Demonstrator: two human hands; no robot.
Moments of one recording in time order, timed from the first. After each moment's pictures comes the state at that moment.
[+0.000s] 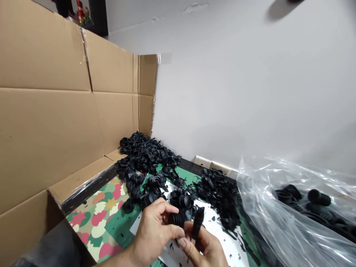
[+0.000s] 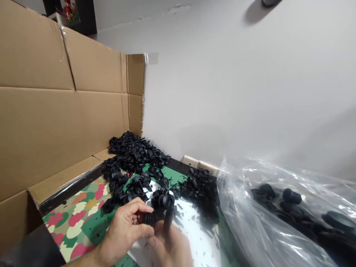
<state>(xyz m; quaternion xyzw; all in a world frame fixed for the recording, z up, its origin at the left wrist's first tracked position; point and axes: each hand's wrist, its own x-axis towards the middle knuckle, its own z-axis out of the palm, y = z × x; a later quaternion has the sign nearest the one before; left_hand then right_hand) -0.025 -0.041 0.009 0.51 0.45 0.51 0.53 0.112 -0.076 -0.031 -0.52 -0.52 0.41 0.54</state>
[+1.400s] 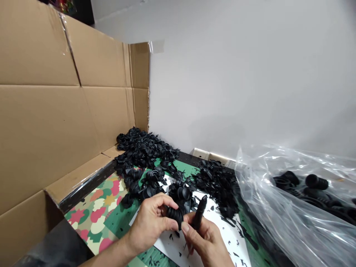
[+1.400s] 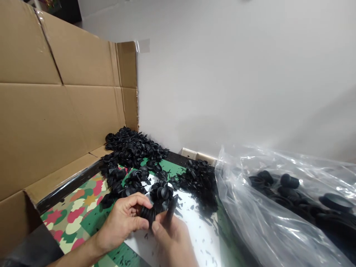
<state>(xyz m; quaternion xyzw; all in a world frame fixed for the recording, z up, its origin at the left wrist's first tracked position) -0.032 -0.033 0.006 0.53 0.40 0.46 0.59 0.113 -0.074 -0.030 -0.46 -0.39 0.56 0.56</state>
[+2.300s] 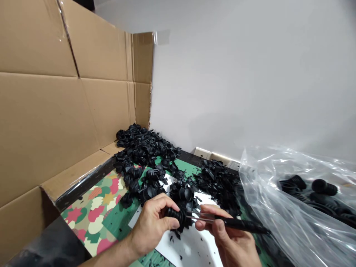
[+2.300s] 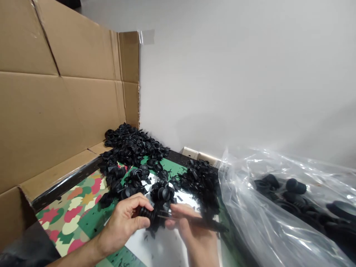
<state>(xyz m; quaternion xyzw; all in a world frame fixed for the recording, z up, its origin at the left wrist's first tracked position) -0.032 -0.029 -0.004 0.58 0.42 0.45 0.54 0.139 -0.077 -0.010 -0.45 -0.34 0.45 0.69</state>
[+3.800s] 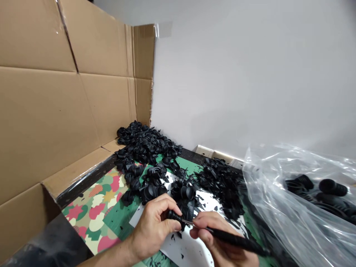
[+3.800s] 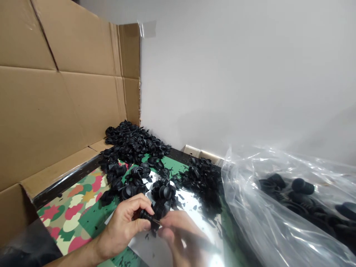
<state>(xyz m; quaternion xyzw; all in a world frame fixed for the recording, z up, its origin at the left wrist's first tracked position) -0.034 -0.035 -0.004 0.62 0.40 0.44 0.52 0.123 -0.081 -0.025 -0.42 -0.56 0.24 0.67</state>
